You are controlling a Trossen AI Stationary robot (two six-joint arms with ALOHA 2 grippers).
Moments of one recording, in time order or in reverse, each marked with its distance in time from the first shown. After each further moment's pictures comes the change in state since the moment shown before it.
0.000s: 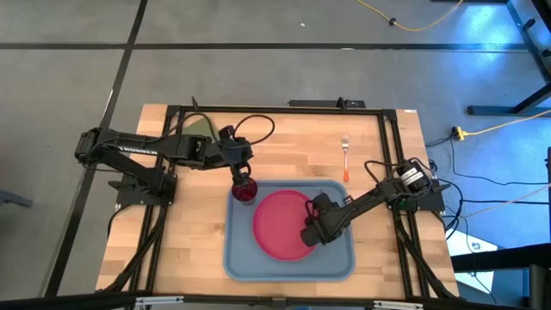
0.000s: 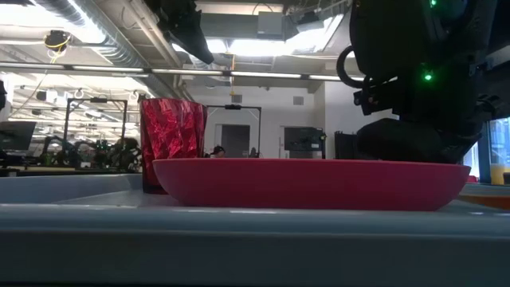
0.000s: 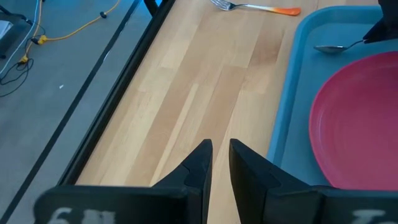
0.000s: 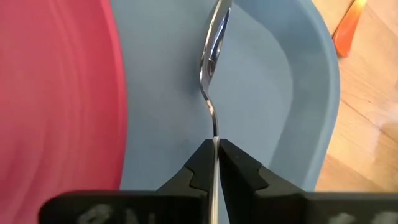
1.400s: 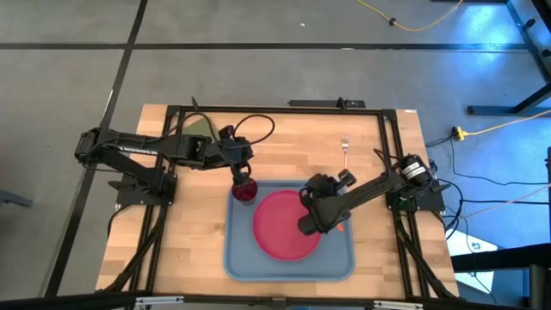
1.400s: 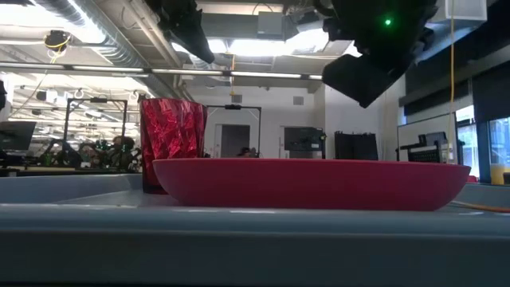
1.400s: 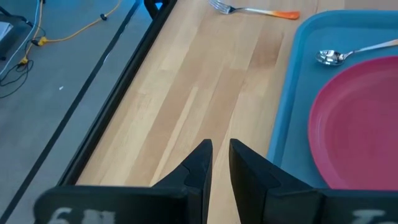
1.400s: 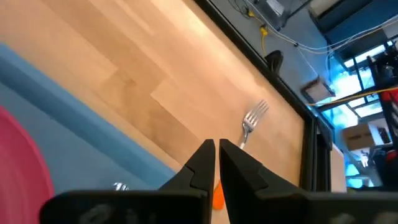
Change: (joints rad) left arm 0.000 0.000 0.000 0.010 0.000 0.000; right arm -0.065 -0.040 0.206 -0.407 0.493 -0.114
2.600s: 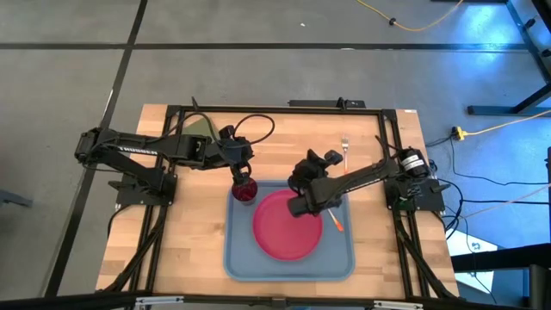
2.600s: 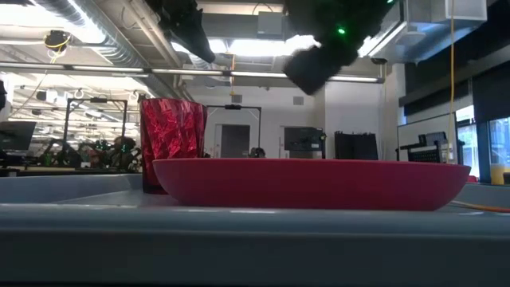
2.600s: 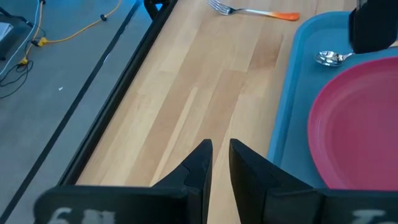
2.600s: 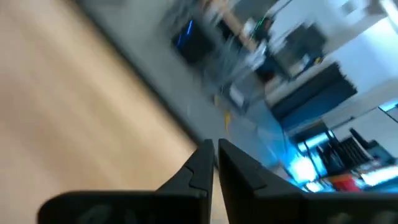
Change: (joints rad) left arm 0.000 0.000 0.000 0.005 0.000 0.000; right arm -0.146 -0.018 0.015 0.180 0.451 -0.352
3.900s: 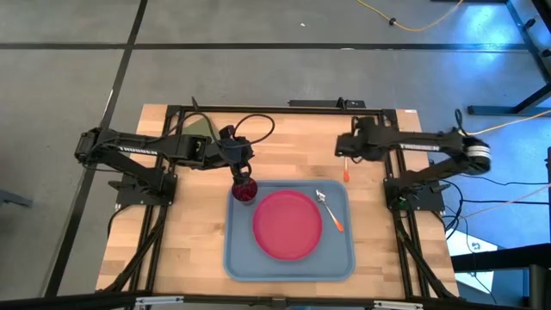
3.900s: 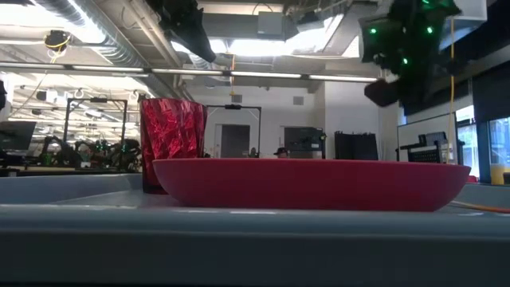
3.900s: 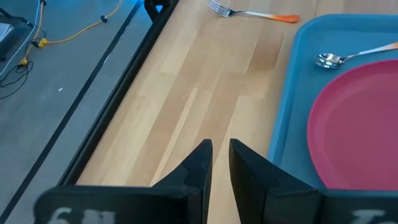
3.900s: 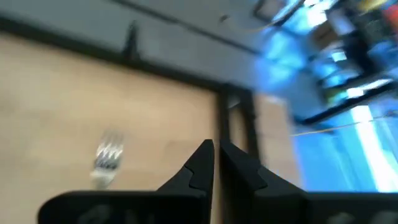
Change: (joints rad) left arm 0.000 0.000 0.000 0.005 0.000 0.000; right arm -0.504 -0.620 -0.521 0.077 -0.389 0.082
